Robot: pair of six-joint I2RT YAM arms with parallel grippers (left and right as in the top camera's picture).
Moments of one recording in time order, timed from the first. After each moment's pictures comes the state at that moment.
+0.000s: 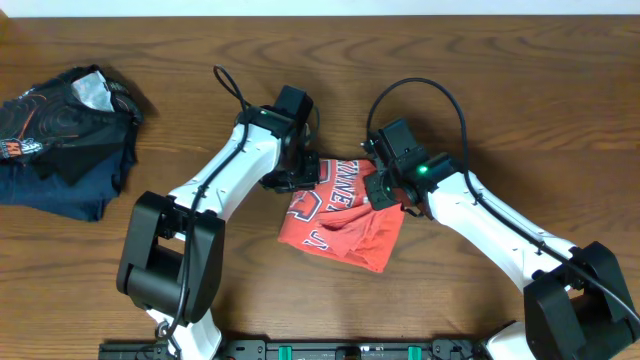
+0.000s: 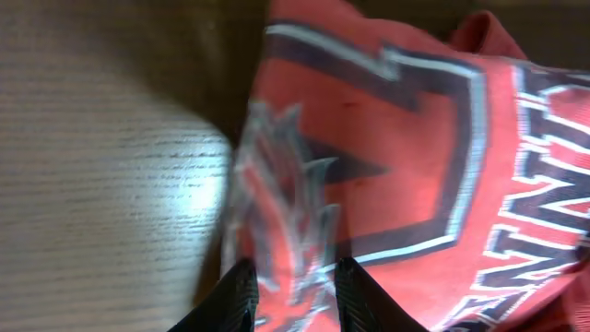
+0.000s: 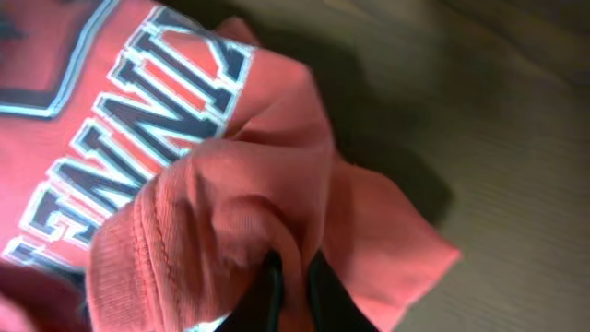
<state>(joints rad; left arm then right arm) -0.40 1.87 1.32 -0.92 0.23 -0.43 0.54 1.64 1.05 -0.63 0.03 0.26</state>
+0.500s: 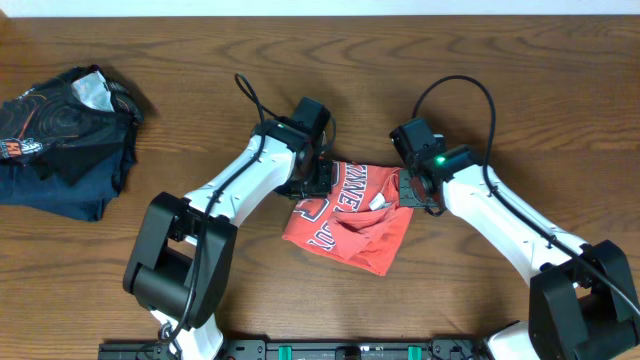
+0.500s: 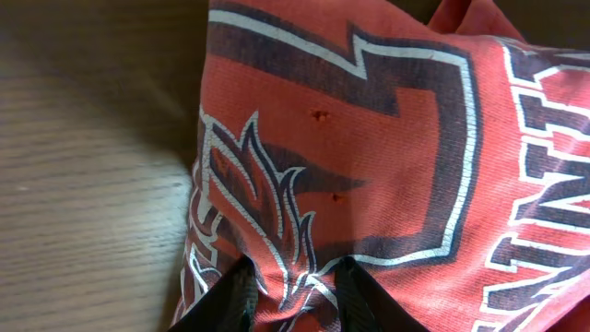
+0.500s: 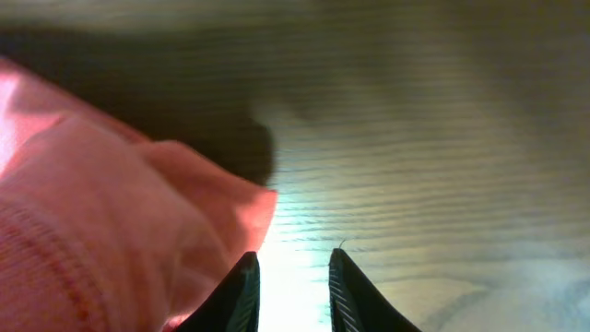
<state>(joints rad) -0.48 1.87 1.26 -0.82 0.23 -0.43 0.44 1.64 1.05 -0.81 0.22 0.49</state>
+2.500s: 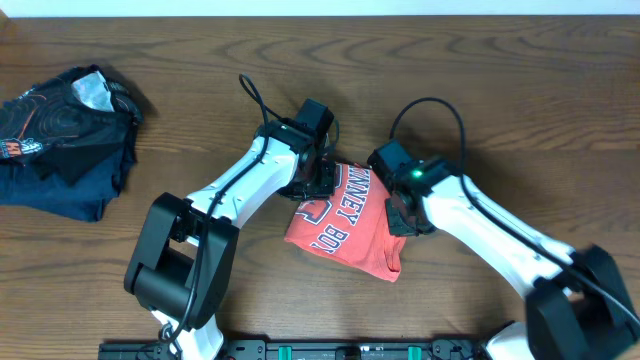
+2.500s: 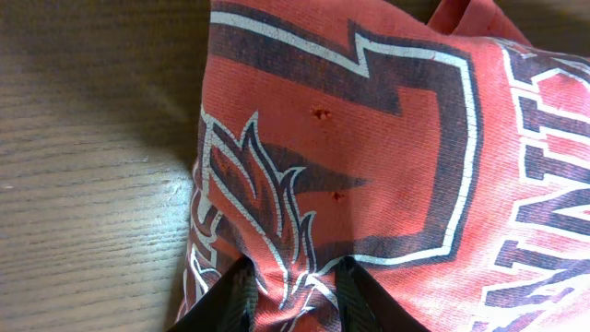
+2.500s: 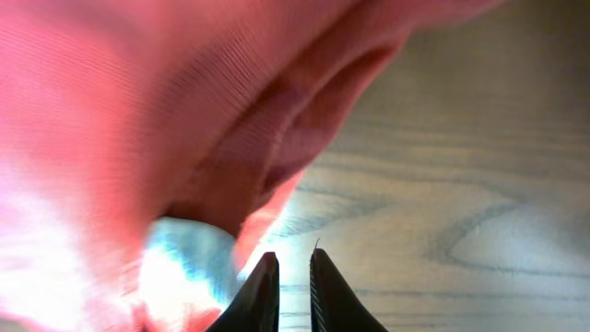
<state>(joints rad) -0.49 1.87 1.26 -0.82 0.22 -0.43 0.58 1.59 1.05 -0.97 0.17 0.51</state>
